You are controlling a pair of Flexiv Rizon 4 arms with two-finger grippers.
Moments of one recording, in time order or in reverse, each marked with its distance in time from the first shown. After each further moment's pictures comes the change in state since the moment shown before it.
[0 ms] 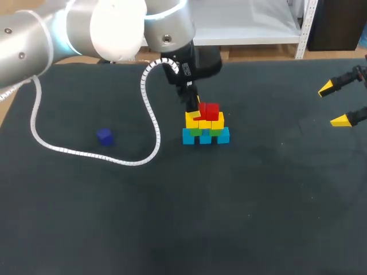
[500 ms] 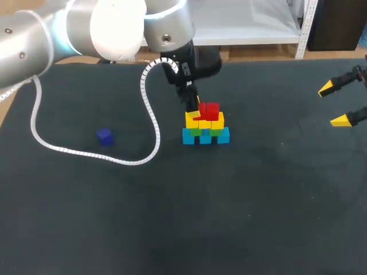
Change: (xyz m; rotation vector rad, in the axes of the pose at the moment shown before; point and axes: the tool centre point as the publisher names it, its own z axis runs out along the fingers) left arm 0.000 0.001 0.001 0.005 -0.001 0.000; right arm 0.000 0.000 0.000 0.000 0.000 0.000
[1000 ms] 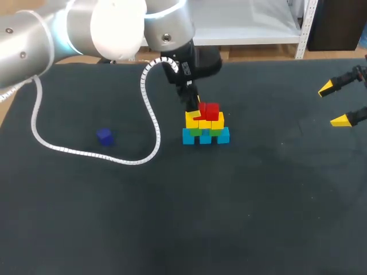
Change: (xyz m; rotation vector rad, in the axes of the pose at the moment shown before) left arm -0.001 0.001 0.000 0.005 -0.004 0.005; right arm 0.000 0.000 0.000 0.000 0.000 0.000
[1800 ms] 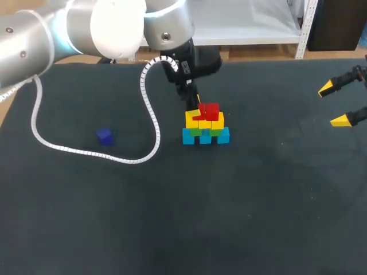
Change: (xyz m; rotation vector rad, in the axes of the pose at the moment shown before) left arm 0.000 0.002 -0.001 0.000 -0.003 -0.003; right arm 0.000 0.000 0.000 0.000 0.000 0.000
